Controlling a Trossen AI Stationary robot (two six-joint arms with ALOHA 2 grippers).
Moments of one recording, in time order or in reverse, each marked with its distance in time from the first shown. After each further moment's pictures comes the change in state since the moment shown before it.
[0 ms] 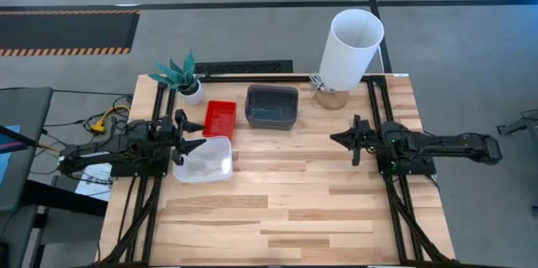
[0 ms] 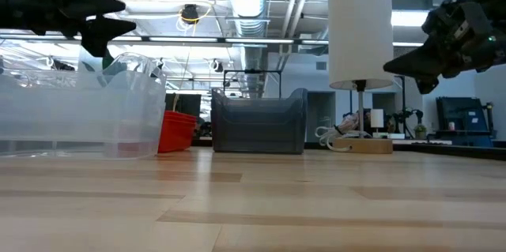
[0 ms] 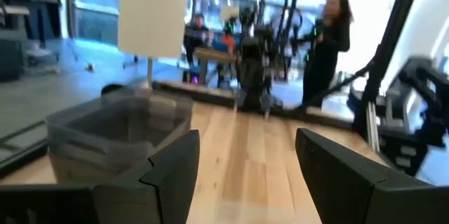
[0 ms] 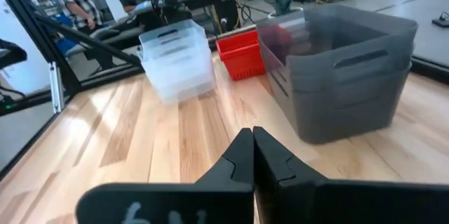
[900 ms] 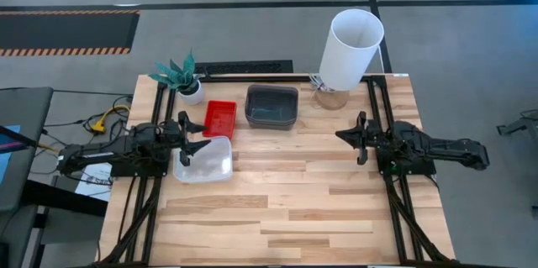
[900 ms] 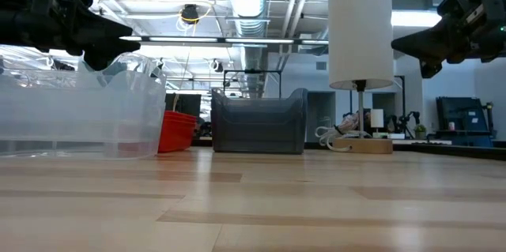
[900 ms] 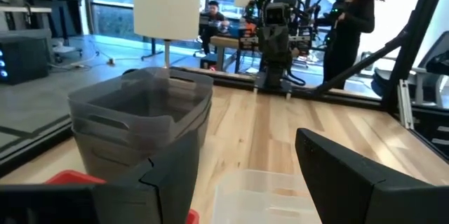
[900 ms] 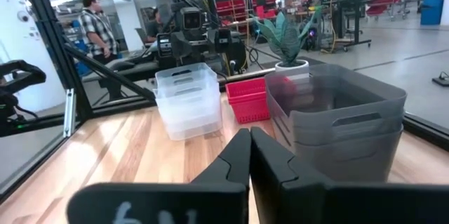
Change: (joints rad) left arm 0.001 0.013 -0.092 0.063 -0.061 0.063; right arm 0.000 -0.252 0.004 -0.120 -0.003 -0.093
